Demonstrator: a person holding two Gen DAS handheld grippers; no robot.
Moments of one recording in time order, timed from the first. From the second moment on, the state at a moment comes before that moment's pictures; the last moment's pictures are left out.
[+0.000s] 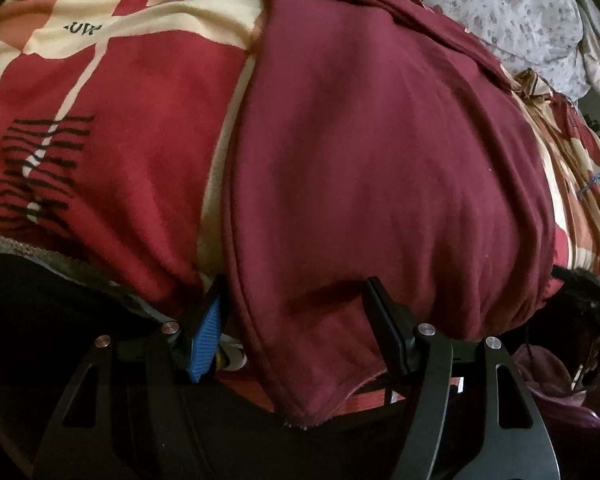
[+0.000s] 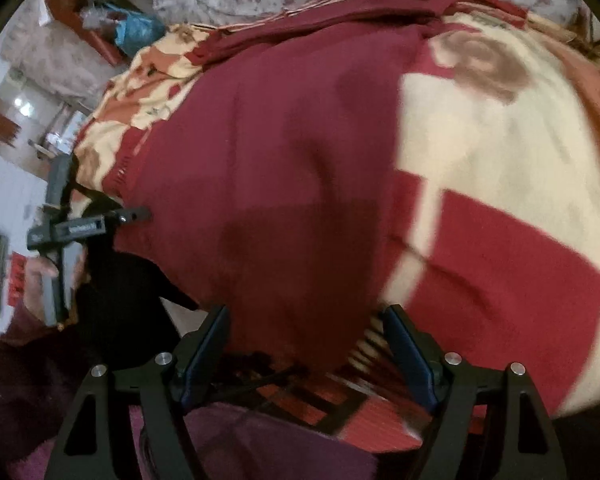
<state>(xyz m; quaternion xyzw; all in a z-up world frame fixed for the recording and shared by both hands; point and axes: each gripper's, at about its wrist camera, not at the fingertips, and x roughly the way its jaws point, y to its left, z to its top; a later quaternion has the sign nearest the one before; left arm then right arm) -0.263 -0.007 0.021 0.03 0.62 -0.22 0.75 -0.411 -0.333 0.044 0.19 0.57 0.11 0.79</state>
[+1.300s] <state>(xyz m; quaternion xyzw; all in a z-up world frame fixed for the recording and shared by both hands) -0.270 -0.019 0.020 0.04 0.62 -0.23 0.75 -0.391 -0.314 0.037 0.21 0.52 0.22 0.80</state>
